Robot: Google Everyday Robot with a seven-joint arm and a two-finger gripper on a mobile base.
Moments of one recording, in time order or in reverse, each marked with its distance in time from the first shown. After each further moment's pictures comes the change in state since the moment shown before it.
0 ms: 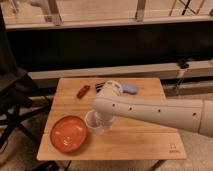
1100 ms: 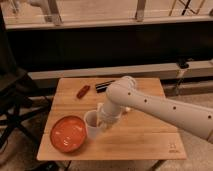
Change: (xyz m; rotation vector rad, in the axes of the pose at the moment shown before) arm -0.023 0.003 -0.031 0.198 -0.340 -0.097
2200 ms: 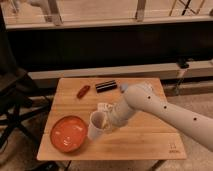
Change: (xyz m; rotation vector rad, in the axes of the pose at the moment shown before) arm -0.015 0.011 -0.005 0.150 0.058 -0.096
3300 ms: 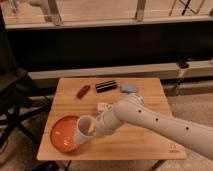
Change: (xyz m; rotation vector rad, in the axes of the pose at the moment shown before) arm -0.024 -0.046 0.037 0.137 0.042 0.018
